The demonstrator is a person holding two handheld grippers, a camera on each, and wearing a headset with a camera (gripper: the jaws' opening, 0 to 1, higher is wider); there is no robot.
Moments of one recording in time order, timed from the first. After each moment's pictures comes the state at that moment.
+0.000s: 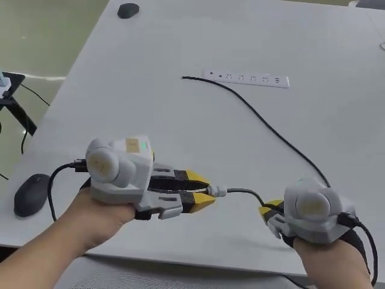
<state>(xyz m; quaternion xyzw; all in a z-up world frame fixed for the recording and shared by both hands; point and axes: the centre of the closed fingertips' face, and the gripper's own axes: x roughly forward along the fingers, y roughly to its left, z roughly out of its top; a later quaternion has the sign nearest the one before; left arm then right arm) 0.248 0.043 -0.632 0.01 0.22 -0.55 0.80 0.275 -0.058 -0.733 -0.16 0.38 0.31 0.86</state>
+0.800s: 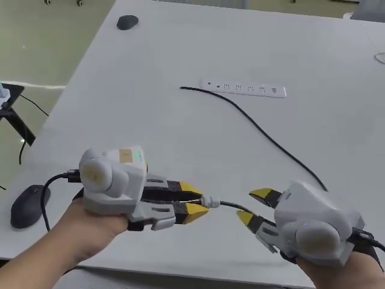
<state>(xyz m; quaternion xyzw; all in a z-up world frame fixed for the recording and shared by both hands) 0.248 0.050 -0.632 0.00 0.23 -0.55 0.80 0.263 0.006 -0.649 -0.28 0.24 0.43 0.82</state>
